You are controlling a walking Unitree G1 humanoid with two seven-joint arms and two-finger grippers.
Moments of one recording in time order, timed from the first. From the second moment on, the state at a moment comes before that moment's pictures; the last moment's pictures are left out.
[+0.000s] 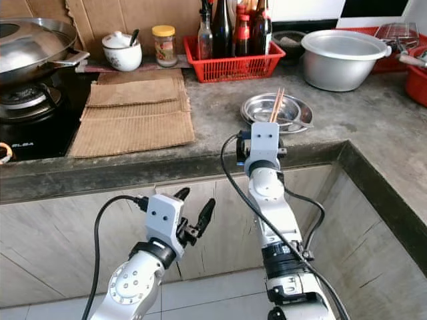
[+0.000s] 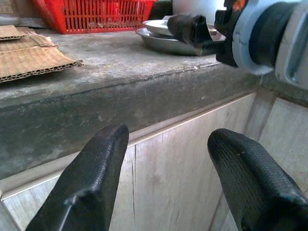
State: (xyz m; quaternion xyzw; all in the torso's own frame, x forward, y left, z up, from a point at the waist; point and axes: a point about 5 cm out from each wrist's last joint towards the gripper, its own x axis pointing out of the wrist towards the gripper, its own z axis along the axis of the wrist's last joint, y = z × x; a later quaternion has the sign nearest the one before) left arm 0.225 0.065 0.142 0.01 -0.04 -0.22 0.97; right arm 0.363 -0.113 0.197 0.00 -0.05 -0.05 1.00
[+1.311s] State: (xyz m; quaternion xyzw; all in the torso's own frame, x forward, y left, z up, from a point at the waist) left arm 0.225 0.065 0.141 0.01 -0.03 -0.21 0.98; right arm 0.382 -0.121 0.191 0.00 -0.02 -0.09 1.00
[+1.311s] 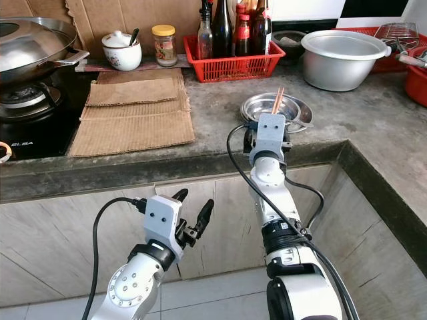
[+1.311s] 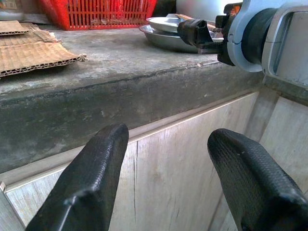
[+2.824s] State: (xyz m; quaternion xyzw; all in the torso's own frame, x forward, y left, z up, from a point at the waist) left arm 0.228 0.068 0.142 0.01 -0.04 -0.21 0.98; right arm 0.354 -0.109 0.219 0.03 -0.14 -0.03 0.99
